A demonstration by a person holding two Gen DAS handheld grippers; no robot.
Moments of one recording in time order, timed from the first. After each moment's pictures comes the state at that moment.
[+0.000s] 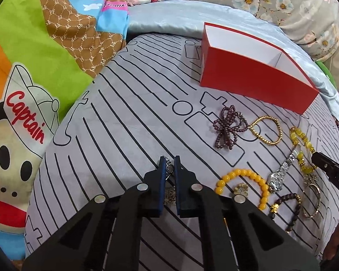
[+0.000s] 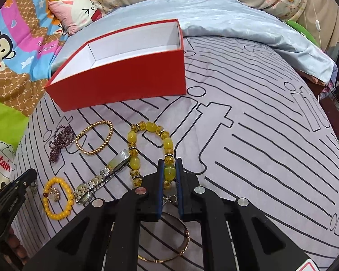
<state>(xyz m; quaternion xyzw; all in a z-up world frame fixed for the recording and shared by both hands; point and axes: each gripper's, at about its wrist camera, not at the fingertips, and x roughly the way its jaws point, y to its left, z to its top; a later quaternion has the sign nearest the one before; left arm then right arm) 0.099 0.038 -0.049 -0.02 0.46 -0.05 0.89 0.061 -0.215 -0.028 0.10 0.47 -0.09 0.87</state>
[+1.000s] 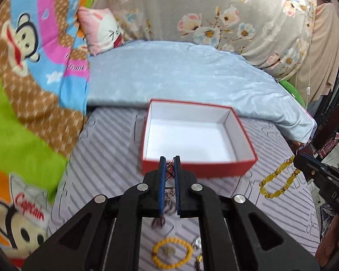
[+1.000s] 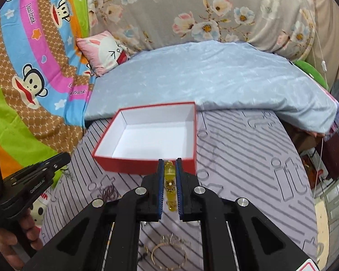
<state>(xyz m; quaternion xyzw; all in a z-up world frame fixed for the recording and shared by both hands) 0.142 -0.021 0.080 -0.01 0.36 -0.15 0.92 0.084 -0.229 0.103 0.09 0.36 -0.03 0.93</state>
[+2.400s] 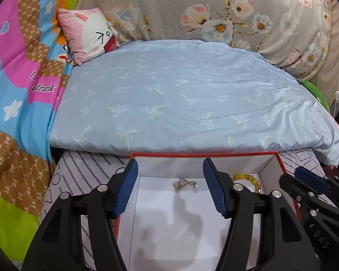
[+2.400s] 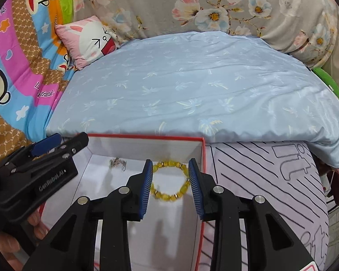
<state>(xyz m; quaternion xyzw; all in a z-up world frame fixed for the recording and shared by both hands) 0.317 -0.084 0.035 0.01 0.36 -0.11 0.93 0.253 -0.249 0.040 0.06 0.39 -0.04 0.92</state>
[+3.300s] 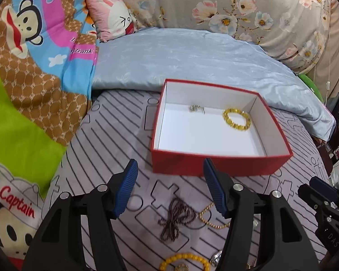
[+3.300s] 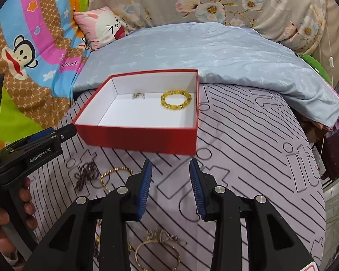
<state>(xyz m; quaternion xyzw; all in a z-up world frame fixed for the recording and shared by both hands) 0.165 -0.021 0.022 -0.01 0.40 -0.10 0.91 0.083 -0.217 0.033 0.06 0.42 -0.03 0.90</state>
